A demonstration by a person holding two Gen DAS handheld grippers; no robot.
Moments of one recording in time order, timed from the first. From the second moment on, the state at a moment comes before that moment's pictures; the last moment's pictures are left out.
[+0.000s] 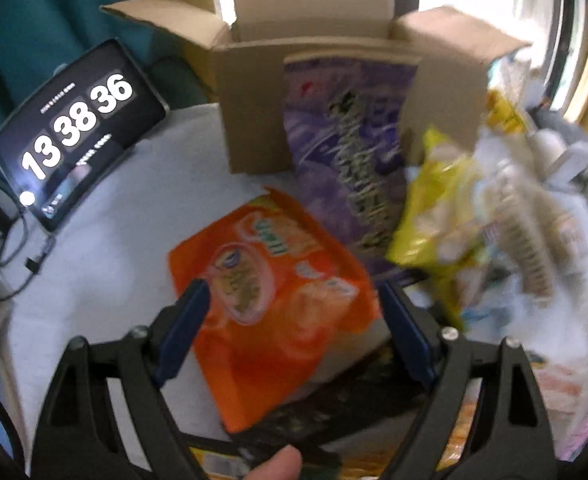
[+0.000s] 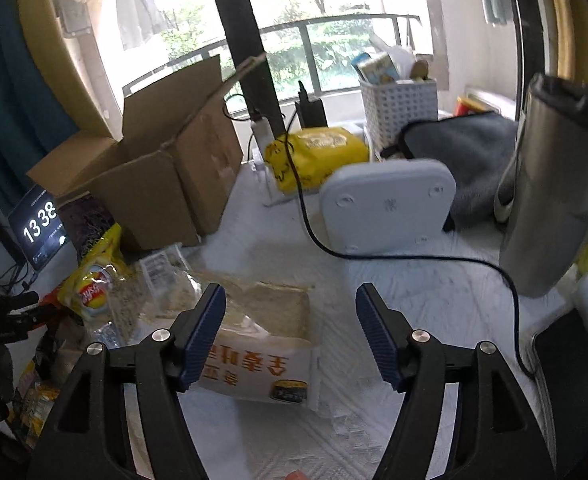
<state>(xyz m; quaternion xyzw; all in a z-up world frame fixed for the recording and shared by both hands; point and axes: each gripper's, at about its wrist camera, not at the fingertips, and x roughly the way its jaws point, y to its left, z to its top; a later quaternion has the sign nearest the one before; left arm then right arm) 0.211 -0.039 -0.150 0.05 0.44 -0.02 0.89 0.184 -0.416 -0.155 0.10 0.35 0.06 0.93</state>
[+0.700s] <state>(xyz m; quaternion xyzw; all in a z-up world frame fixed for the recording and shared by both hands) 0.234 -0.007 -0.166 0.05 0.44 -0.03 0.89 0.209 -0.409 -0.204 0.21 0.41 0.12 0.88</state>
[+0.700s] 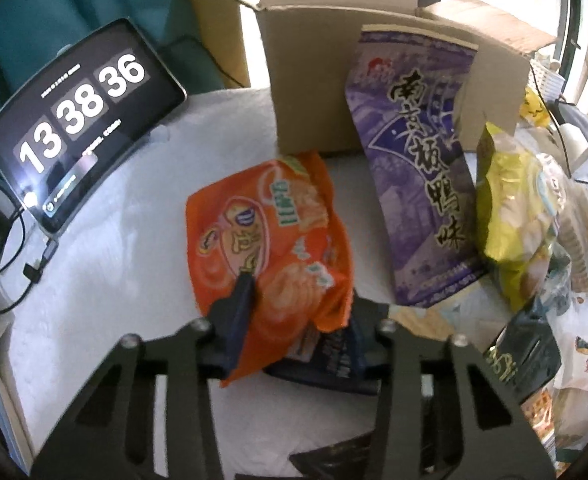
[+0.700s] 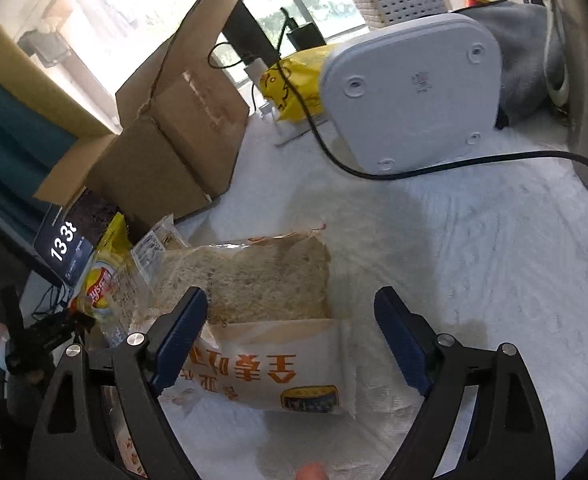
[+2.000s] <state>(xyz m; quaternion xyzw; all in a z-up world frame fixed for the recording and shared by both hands) 0.161 0.022 -0.025 -0.02 0.25 -0.06 0.97 0.178 -0.358 -0.064 0.07 0.22 0.12 0.97</state>
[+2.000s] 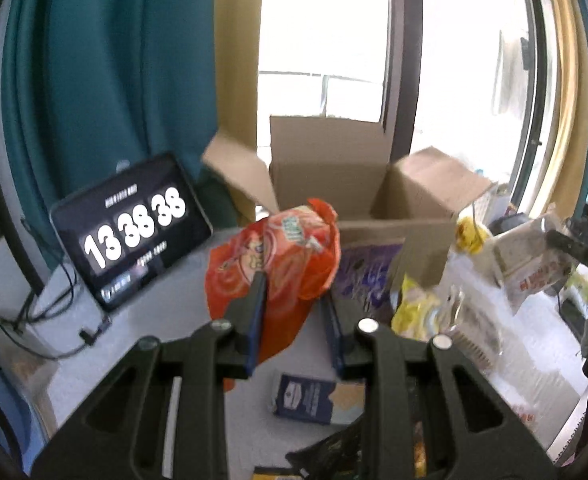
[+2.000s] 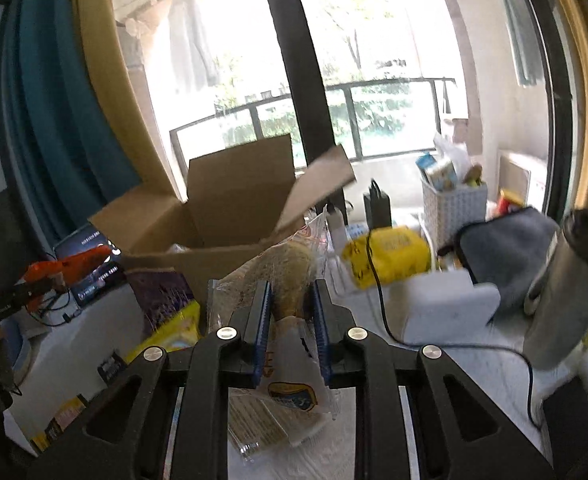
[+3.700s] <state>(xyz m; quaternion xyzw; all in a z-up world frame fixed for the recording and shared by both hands) 0.348 -0.043 0.015 -0.04 0.20 -0.14 0.97 0.350 -0.296 0.007 0.06 0.14 0.18 0.97</state>
